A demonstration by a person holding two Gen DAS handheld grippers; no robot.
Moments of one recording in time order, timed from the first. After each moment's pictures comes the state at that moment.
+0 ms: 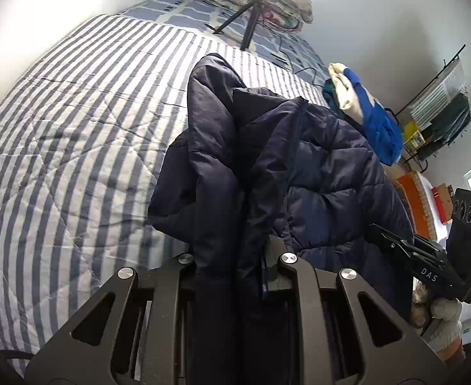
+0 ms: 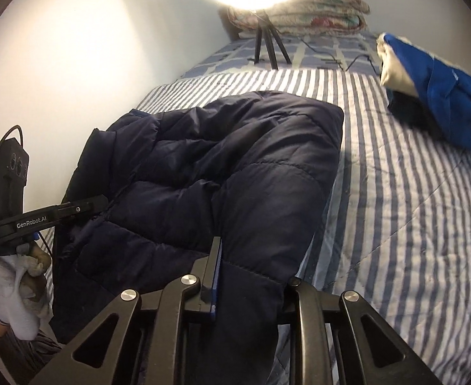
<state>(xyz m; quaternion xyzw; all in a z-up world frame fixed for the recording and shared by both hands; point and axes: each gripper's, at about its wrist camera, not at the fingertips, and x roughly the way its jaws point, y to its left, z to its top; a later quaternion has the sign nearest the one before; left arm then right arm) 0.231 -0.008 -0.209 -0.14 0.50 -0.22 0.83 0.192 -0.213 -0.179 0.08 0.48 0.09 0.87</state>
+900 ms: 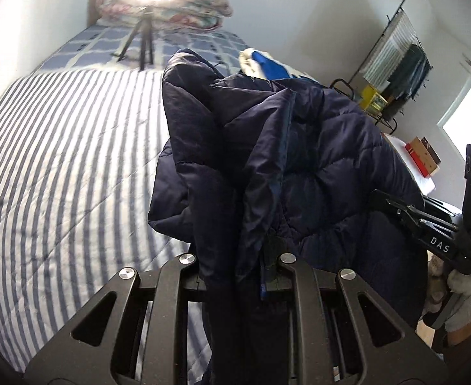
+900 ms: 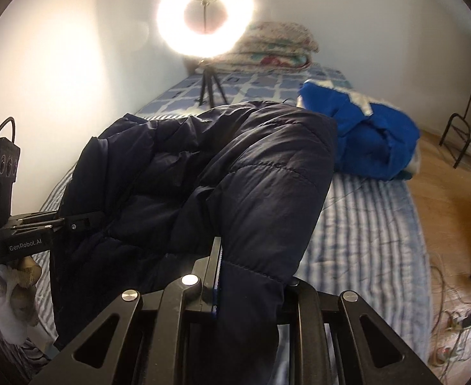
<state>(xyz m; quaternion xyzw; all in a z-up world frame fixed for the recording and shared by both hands) 0.208 -0.161 -0.145 -0.06 0.45 -0.32 0.83 0.129 -0.317 -0.100 0.03 0.43 -0.01 0.90</state>
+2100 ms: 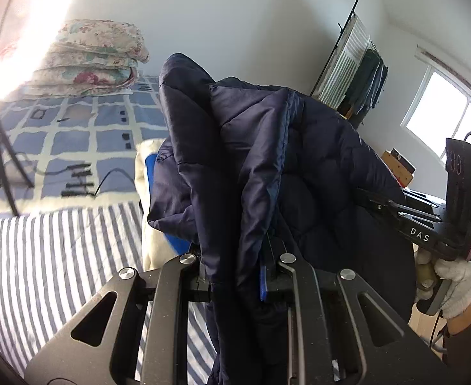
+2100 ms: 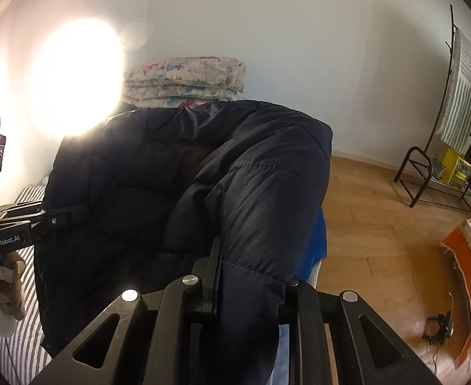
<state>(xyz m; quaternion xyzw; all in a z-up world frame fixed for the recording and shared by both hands) 0.432 -0.403 -0.092 -0.05 0.35 -0.43 0.83 0.305 -0.560 -0.047 0.00 0.37 -0.10 0.92</state>
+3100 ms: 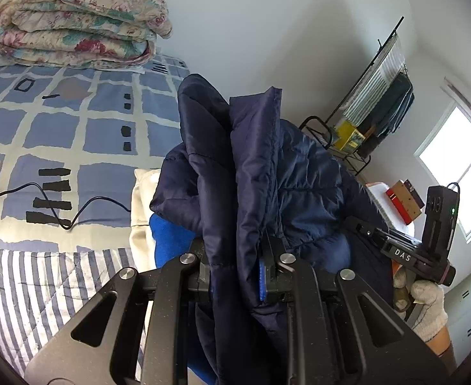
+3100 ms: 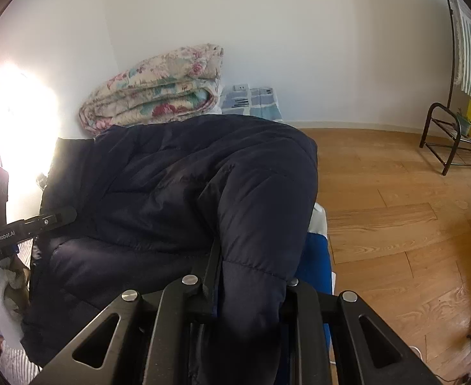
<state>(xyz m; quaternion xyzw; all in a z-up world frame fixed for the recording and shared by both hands) 0.570 -0.465 -0.146 -0.11 0.40 -0.40 0.82 0.429 -0.691 -0.136 0.11 0.39 -0.08 0.91</state>
